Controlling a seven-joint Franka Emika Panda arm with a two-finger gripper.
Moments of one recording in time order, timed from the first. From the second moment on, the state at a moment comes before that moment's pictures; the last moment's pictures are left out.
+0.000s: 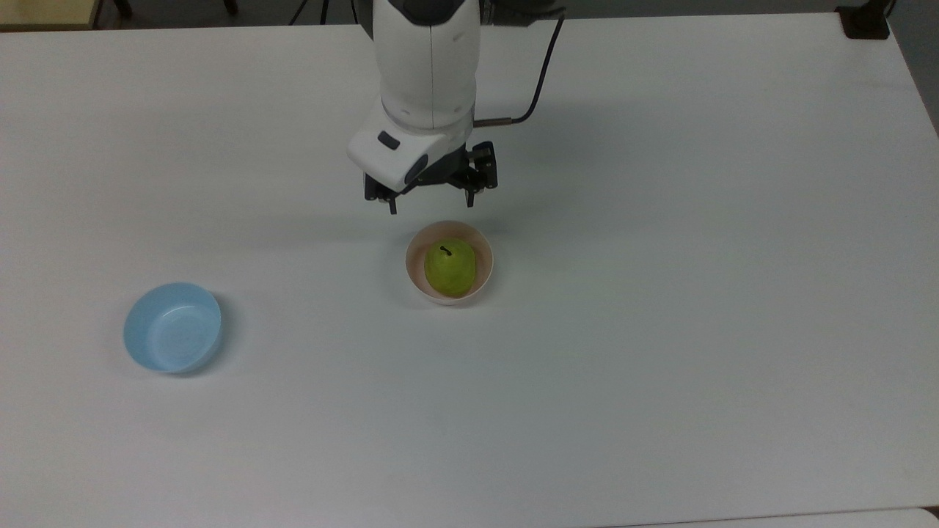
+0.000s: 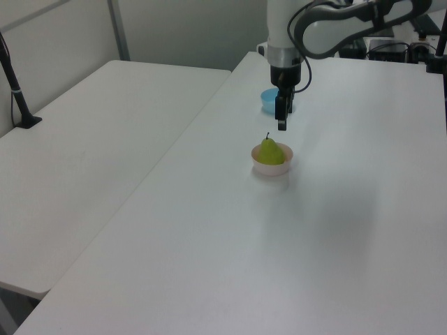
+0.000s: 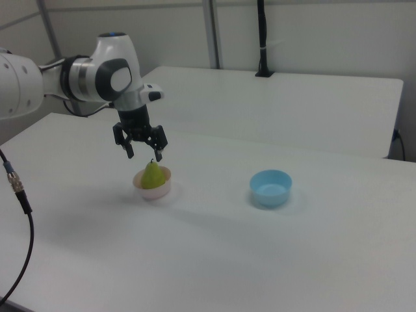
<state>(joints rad) 0.10 0.36 0.02 -1.58 -0.05 1.93 -0.02</state>
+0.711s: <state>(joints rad) 0.13 0.48 0.02 -1.58 -0.05 2.04 -0.02</state>
